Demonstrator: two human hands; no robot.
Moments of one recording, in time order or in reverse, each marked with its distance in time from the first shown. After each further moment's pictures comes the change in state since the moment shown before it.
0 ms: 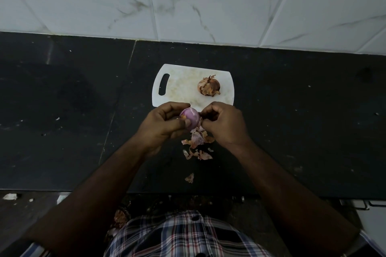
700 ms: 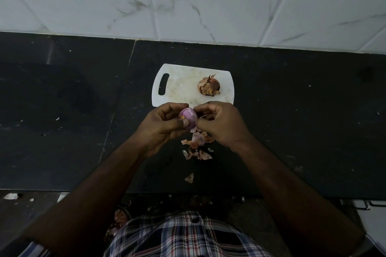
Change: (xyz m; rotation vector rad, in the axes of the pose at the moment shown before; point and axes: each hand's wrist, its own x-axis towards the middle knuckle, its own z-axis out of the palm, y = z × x) left_hand 0.002 -0.001 -0.003 -0.149 -0.040 -0.058; right_hand -0.004 -0.018 -0.010 0.172 -0.147 0.005
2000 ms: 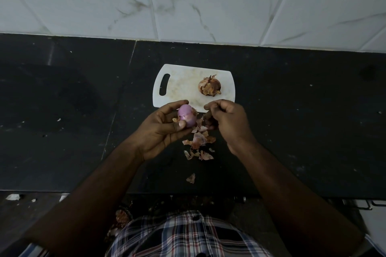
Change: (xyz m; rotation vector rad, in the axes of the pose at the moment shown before) left_hand -0.002 0.000 -0.010 -0.212 -0.132 -0.082; right_hand 0.005 0.011 0.006 0.229 0.190 0.244
